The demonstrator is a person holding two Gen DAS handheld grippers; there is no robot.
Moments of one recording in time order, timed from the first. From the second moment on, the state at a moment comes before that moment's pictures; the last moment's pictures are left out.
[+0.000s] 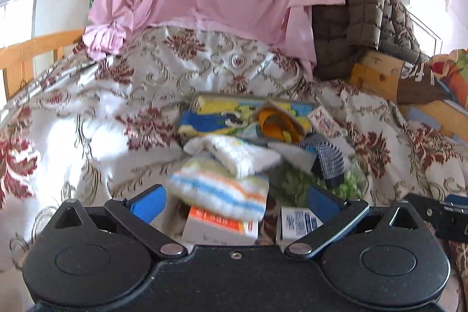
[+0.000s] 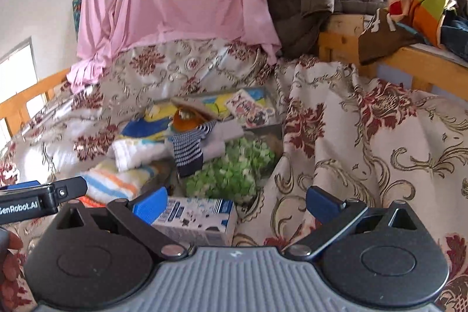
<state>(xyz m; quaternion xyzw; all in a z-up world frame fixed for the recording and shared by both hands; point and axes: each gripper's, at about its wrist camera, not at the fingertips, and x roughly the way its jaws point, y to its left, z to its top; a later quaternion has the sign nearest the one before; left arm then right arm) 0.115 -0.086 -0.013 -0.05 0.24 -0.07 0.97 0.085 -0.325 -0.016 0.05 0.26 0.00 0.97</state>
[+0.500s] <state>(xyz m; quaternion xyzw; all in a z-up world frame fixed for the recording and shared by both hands) 0.116 -0.083 -0.036 0.01 0.26 -0.03 0.96 0.105 -0.308 -0.033 0.01 0.32 0.03 0.95</state>
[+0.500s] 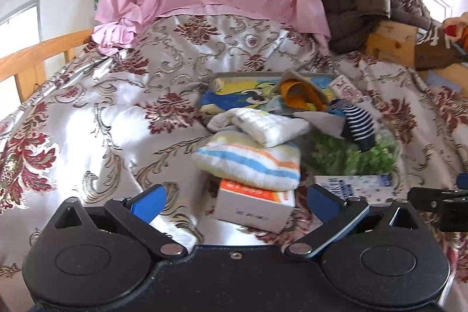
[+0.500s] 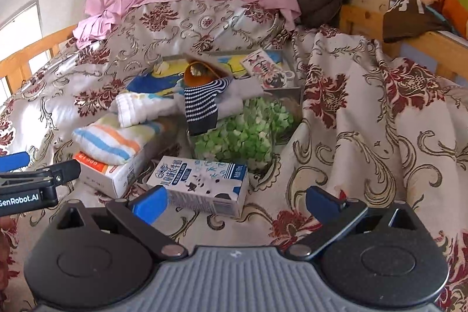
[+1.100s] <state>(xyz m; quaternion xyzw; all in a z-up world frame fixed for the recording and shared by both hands) 0.122 -0.078 -0.038 0.02 0.27 -0.01 0.96 0.110 -0.289 -0.036 -0.04 0.33 0.05 0.94</state>
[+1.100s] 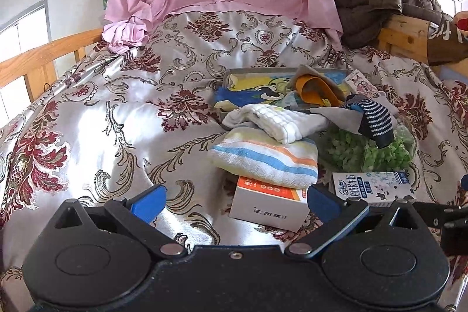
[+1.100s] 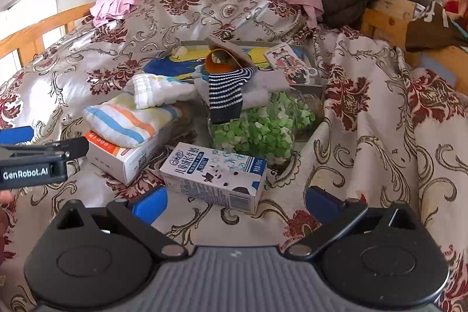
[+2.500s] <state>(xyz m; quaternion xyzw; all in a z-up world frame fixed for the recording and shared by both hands) 0.203 -0.101 -0.009 0.00 0.22 -0.04 0.97 0.189 -0.296 -0.036 -0.03 0.14 0.05 0.99</state>
